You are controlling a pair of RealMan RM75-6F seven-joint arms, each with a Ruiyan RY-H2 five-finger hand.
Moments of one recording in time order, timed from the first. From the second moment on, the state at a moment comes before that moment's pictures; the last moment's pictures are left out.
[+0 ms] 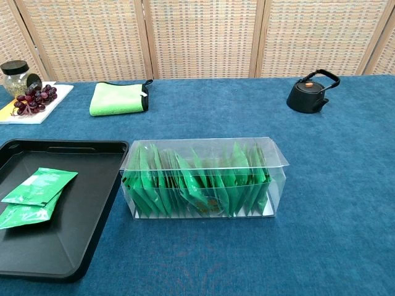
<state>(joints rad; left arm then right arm) -0.06 -1.07 0.03 -1.71 1.66 1.55 0.10 -0.01 -1.09 0.06 -1.58 -1.57 1.62 0.03</state>
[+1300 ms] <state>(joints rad) -0.61 -1.33 -0.12 -1.69 1.70 0.98 0.03 0.05 -1.10 0.10 -1.56 -1.45 1.48 0.03</state>
